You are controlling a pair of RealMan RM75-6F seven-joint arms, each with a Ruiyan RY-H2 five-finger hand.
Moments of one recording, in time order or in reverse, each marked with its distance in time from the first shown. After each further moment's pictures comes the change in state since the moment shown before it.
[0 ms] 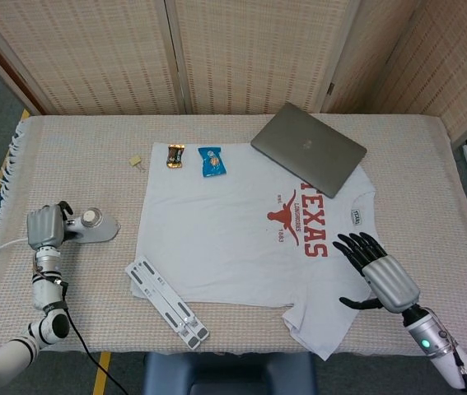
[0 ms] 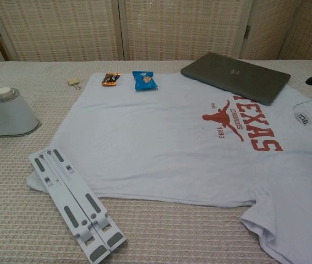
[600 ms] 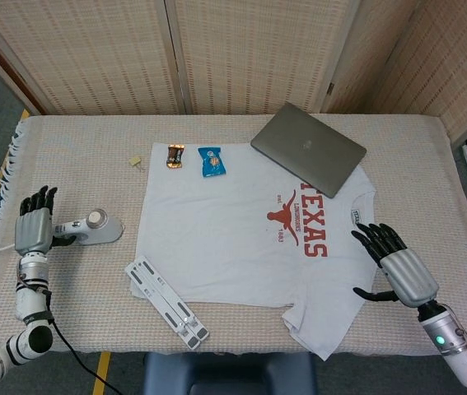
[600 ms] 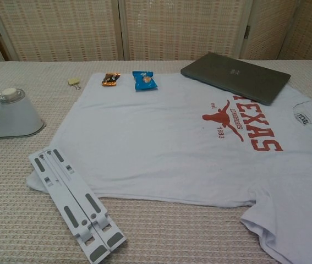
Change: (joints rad) left arm 0.101 0.246 -0.021 -0.450 -0.034 0.082 0.043; right arm -0.028 0.052 0.037 -0.014 0.053 0.014 0.007
